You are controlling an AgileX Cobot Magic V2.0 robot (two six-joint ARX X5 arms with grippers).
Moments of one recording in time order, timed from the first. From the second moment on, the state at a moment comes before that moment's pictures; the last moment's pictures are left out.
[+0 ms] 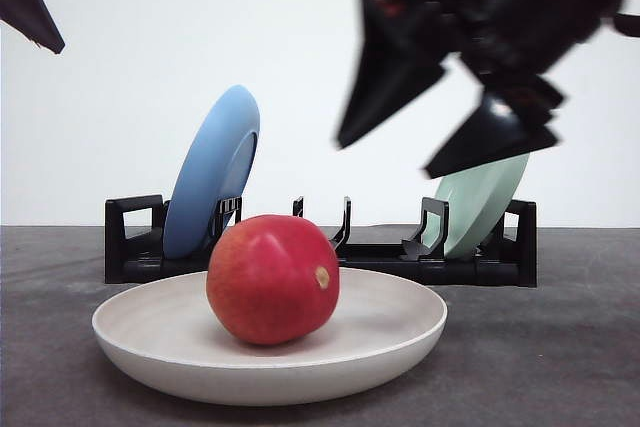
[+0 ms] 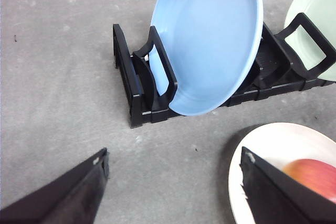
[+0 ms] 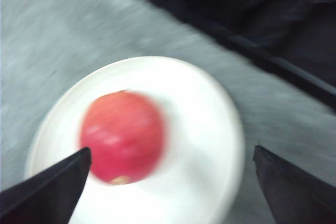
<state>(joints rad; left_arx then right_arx) -0.18 0.84 0.76 -0.49 0.22 -0.03 0.69 1.17 0.67 -0.14 -0.17 0.19</state>
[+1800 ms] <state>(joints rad) -0.05 0.57 0.52 -0.38 0.22 0.01 0.27 0.98 0.57 -0.16 -0.21 0.17</state>
